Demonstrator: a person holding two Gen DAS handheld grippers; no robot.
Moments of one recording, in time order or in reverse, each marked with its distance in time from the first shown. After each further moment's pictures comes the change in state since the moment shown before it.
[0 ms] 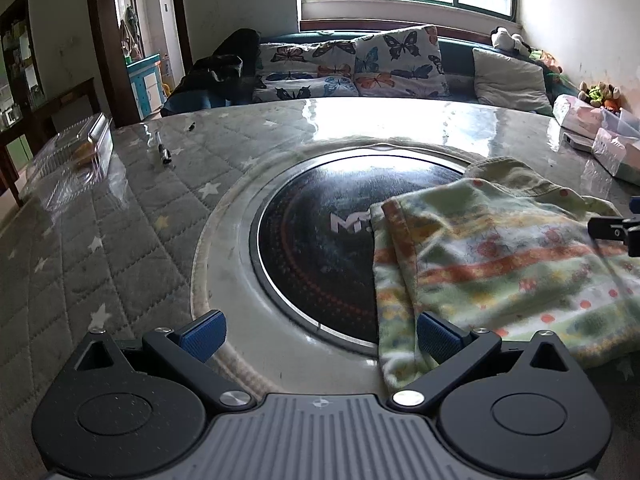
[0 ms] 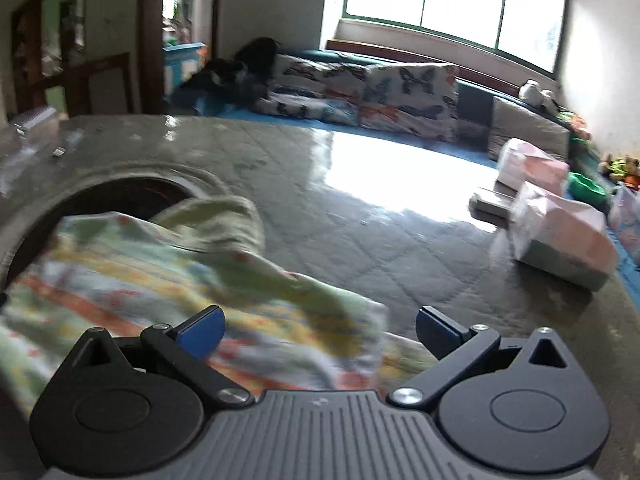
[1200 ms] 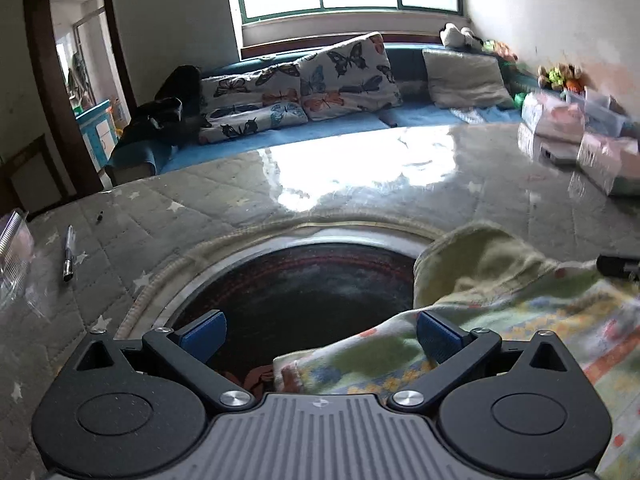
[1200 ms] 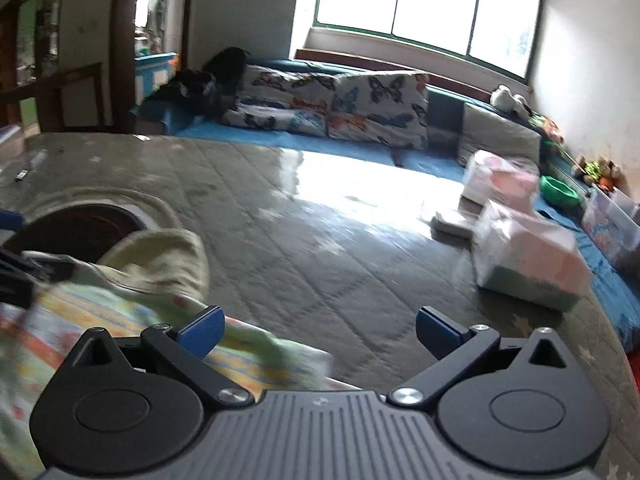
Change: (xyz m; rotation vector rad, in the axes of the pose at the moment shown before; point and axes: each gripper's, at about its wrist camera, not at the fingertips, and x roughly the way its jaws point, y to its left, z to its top) left arm 0.072 -0.060 0.072 0.149 -0.054 -0.070; right arm 0.004 -0.011 0.022 0.020 -0.047 -0.047
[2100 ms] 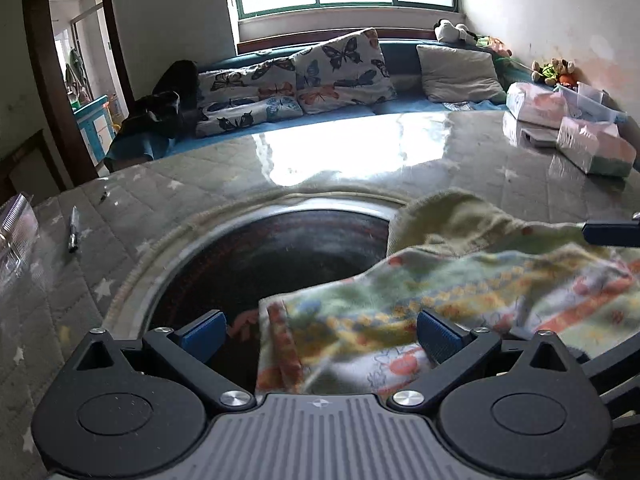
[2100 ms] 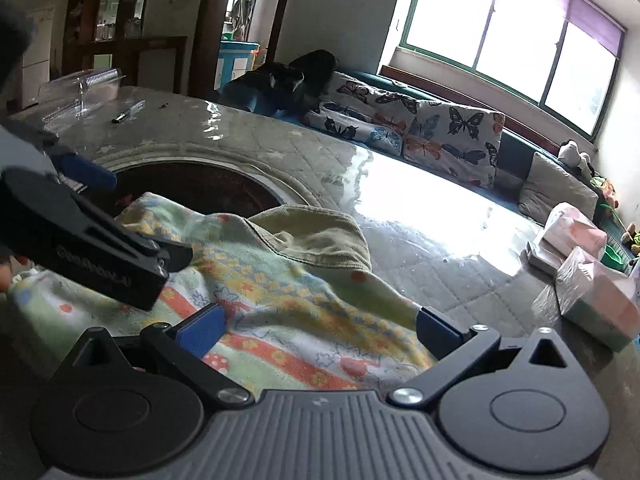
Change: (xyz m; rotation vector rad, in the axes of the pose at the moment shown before) left arm -0.027 -0.010 -0.025 -0.006 0.000 -0.017; right arm -0.028 0.088 -0.024 -0.216 -0.036 0.115
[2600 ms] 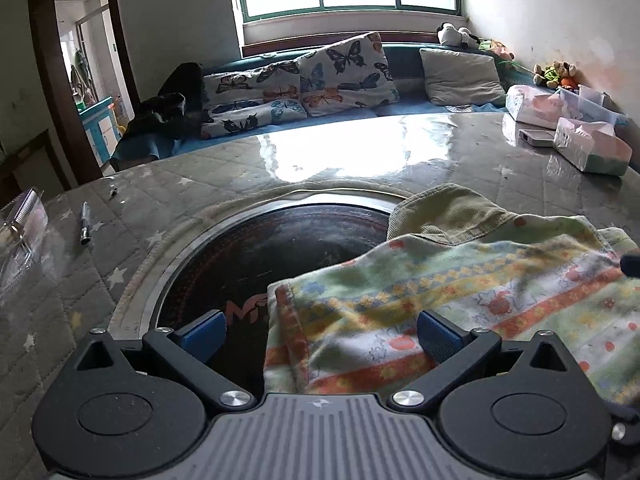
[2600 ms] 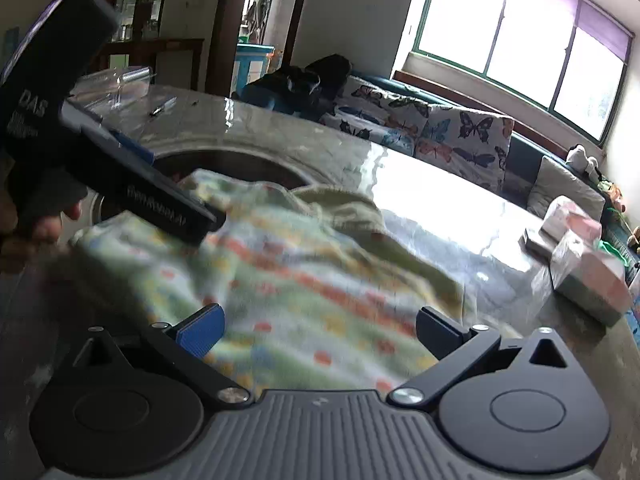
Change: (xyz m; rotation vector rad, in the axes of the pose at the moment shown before) left arm -0.018 0.000 -0.012 -0.007 -0.007 0.004; right arm -0.046 0.008 -0.035 -0.011 -0.005 0.039
